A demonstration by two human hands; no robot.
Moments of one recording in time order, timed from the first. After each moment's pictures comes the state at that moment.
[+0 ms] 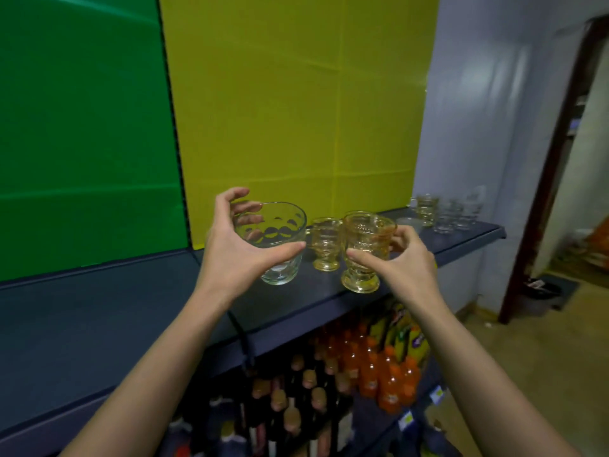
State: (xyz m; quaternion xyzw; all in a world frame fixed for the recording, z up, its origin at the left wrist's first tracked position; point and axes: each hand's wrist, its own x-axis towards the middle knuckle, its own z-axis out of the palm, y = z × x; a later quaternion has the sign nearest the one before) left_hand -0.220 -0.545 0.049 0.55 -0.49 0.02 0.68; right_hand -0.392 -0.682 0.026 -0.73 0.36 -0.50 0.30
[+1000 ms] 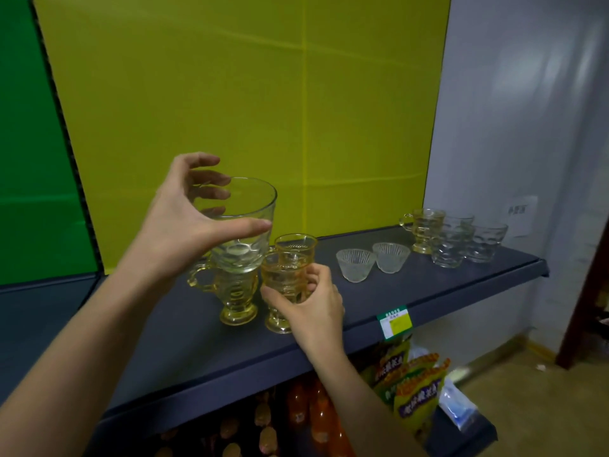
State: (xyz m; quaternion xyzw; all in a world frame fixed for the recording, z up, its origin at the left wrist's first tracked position) left_hand -0.272 -0.724 0.095 0.61 -0.47 0.09 0.63; right_hand -0.341 -0.850 -0.030 -0.74 0.28 -0.45 0.42
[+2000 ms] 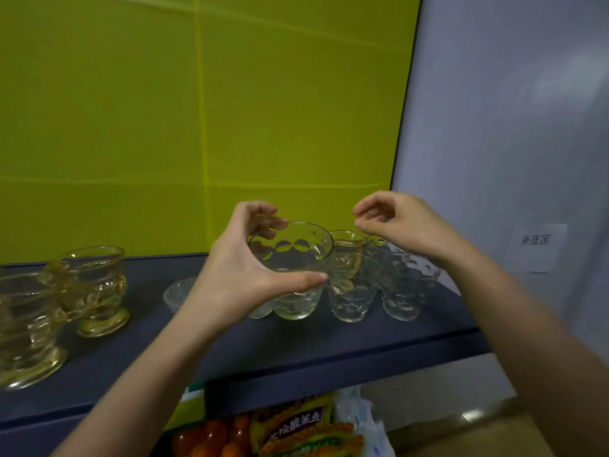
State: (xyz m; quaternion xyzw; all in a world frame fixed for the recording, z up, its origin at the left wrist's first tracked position) left_hand -0.397 -1.030 0.054 0.65 -0.44 0.07 0.61; right_hand -0.484 -1.230 0.105 -0.91 0.10 -0.27 0.30
